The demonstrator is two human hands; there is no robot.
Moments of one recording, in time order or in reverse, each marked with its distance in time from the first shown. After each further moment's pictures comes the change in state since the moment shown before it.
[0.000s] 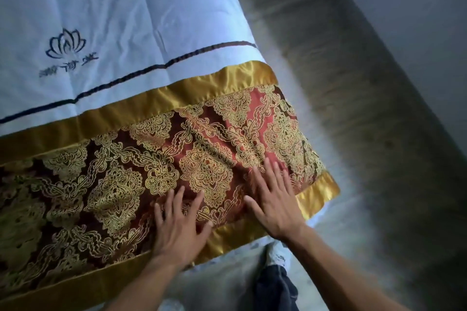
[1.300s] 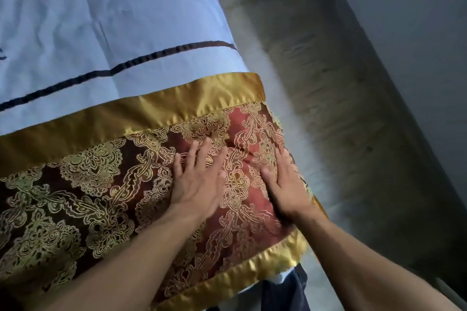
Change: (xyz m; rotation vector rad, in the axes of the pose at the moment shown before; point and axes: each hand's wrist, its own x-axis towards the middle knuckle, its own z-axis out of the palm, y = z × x) left_hand 0.185 0.106 -0.069 0.031 0.031 0.239; right_hand 0.116 0.115 -0.011 0.449 -0.006 0.321
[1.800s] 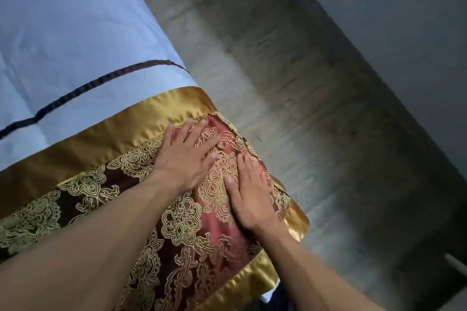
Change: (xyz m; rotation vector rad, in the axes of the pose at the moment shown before) left_hand 0.117 0.066 -0.046 0.318 -0.044 0.256; right_hand 0.016 0.006 -0.003 0.114 0.074 -0.010
